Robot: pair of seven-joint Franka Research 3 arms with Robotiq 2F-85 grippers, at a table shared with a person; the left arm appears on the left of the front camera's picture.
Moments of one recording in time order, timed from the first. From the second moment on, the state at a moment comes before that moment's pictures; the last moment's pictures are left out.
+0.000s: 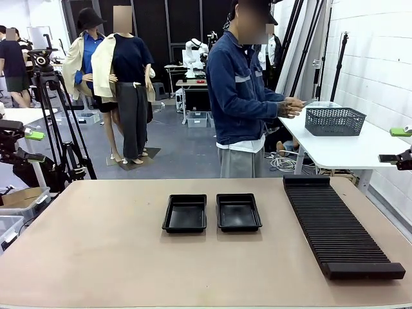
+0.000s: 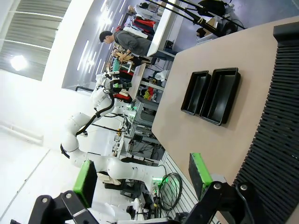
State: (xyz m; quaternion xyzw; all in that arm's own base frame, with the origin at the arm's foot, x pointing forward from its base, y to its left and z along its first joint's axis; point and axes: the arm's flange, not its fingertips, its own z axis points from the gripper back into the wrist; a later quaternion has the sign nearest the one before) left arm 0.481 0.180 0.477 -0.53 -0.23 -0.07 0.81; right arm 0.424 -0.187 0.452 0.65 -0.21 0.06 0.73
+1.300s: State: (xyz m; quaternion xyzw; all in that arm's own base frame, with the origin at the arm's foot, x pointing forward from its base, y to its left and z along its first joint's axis) left arm 0.481 0.180 0.477 -0.53 -0.23 -0.07 0.81; right arm 0.424 -0.187 0.452 0.65 -0.21 0.06 0.73
